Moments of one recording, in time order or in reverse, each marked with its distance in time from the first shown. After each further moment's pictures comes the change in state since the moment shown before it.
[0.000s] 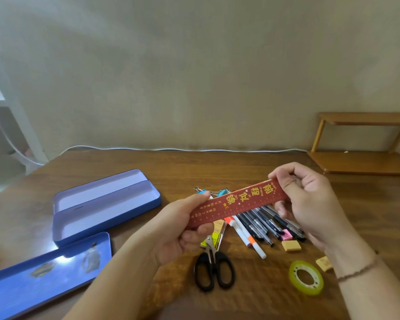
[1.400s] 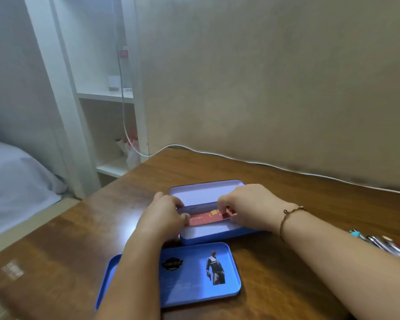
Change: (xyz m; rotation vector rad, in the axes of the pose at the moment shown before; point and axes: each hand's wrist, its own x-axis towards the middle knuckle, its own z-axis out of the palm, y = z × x) left_hand -0.087 0.005 -0.220 1.031 0.995 0.004; right_hand 0.074 -0.007 0.290 -1.374 -0.827 -0.860
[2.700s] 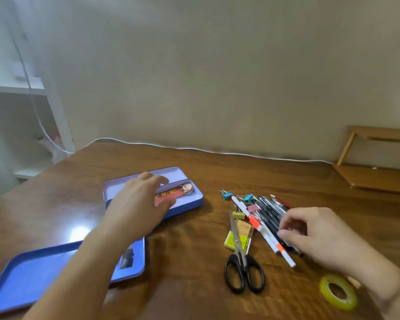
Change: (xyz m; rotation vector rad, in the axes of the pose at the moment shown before) left_hand -0.061 0.107 0.035 0.080 0.148 0.482; right_hand -0.276 0.057 0.005 0.507 0.080 0.840
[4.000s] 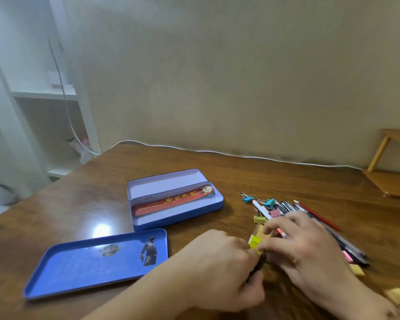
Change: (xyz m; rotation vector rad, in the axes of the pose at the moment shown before) left_hand -0.054 0.070 0.018 0.008 -0.227 0.817; right_hand -0.005 -0.022 0.049 -0.155 0.313 -0.580
